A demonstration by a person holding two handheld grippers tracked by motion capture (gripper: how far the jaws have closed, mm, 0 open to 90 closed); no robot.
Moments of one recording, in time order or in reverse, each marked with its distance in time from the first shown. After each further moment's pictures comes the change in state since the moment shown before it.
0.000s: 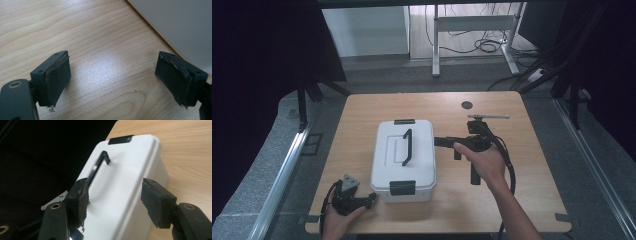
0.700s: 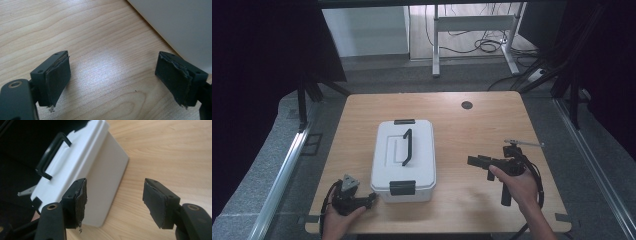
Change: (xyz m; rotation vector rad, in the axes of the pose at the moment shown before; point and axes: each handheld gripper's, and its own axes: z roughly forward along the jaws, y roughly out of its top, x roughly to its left) left arm 0.000 0.000 0.000 -0.006 0.001 -0.004; right arm -0.084 -0.061 -0.049 -0.063 -0.027 0.054
